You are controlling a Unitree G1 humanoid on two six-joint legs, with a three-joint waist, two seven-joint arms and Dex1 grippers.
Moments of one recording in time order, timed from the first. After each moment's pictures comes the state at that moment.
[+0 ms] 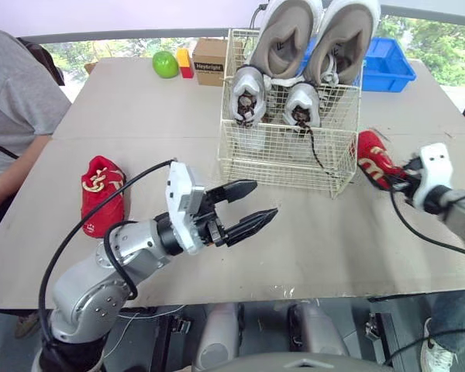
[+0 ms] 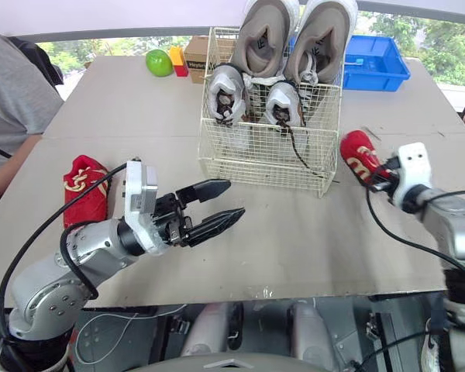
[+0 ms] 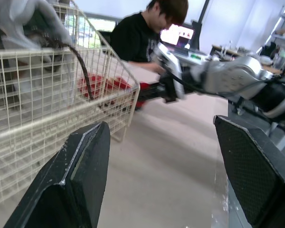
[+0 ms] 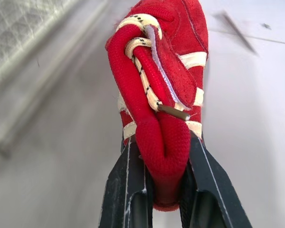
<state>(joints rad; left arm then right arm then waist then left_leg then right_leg) -0.12 0.61 0.06 -0.73 -0.95 0.64 -0.56 -0.21 -0.85 -0.23 -0.11 0.39 0.74 0.55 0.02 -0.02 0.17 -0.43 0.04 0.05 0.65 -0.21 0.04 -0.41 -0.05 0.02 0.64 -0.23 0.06</state>
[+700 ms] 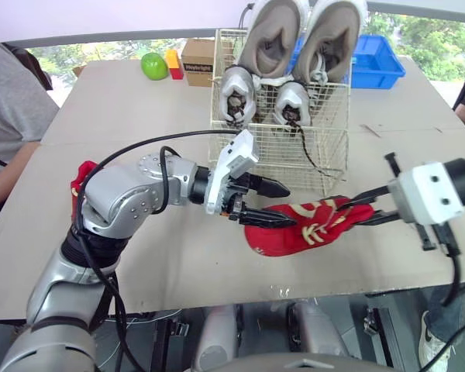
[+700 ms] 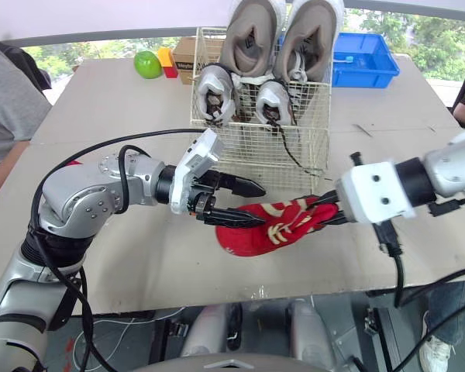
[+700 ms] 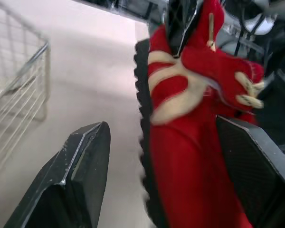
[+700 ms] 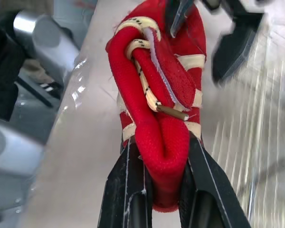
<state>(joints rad) -0.77 0.76 -0.28 -0.29 -0.84 0.90 -1.05 -0.67 -1.09 0.10 -0.53 0.48 0.41 1.42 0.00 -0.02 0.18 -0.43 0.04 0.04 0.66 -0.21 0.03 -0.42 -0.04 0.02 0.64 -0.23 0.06</state>
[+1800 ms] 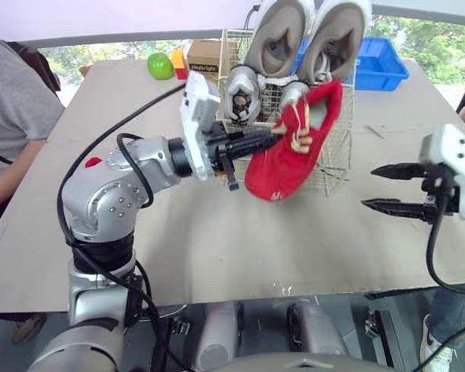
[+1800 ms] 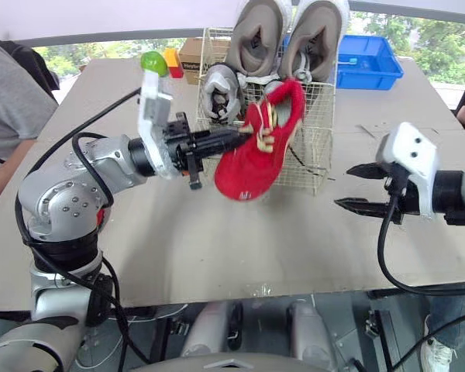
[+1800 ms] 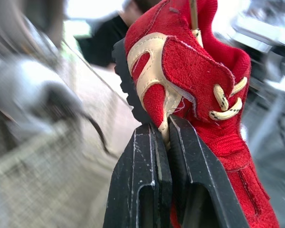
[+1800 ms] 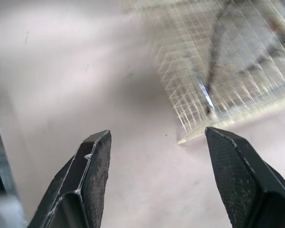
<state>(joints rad) -0.69 0.47 0.12 -0.41 -0.83 0.94 -0.68 -0.37 -0.95 -0.42 -0.70 0.68 1.21 1.02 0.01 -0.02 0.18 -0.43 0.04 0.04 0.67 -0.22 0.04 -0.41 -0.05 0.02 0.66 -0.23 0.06</state>
